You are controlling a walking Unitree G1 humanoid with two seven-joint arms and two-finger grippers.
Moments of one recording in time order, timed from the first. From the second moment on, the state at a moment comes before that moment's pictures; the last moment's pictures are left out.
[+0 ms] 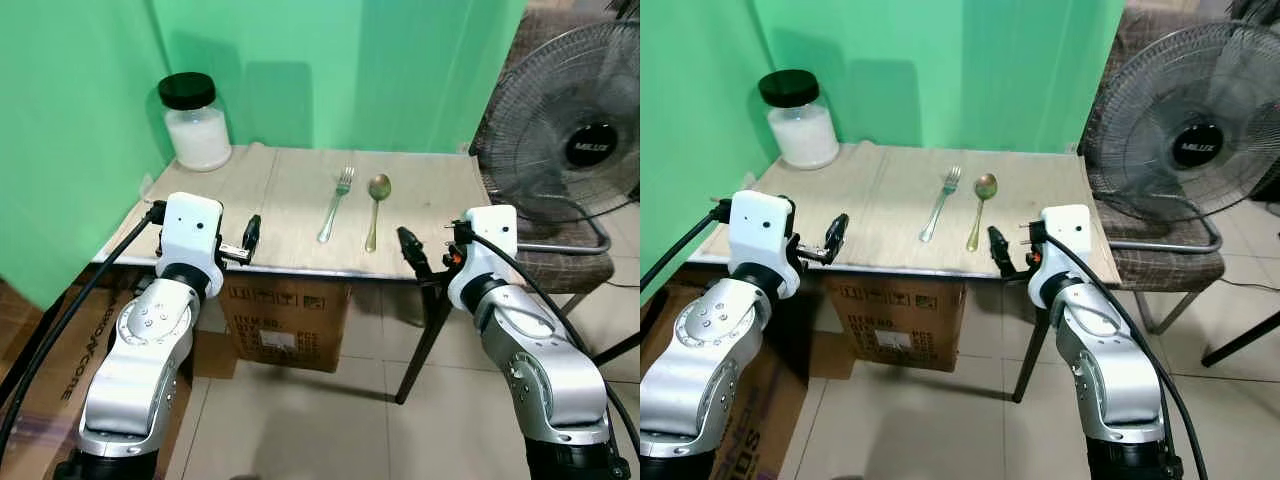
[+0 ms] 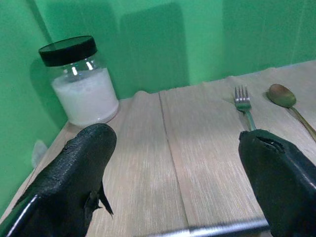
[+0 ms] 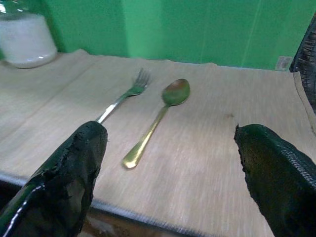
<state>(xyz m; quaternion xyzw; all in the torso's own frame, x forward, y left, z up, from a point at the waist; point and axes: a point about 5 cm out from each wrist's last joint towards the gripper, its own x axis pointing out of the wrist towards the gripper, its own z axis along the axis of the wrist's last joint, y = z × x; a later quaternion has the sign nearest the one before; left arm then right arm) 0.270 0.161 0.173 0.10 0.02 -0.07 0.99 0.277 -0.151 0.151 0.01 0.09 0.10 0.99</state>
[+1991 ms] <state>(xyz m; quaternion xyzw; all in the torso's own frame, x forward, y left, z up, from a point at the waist) 0.273 0.163 0.173 0.10 0.01 -0.07 0.99 0.279 -0.142 0.148 -0.02 0.10 0.17 0.98</state>
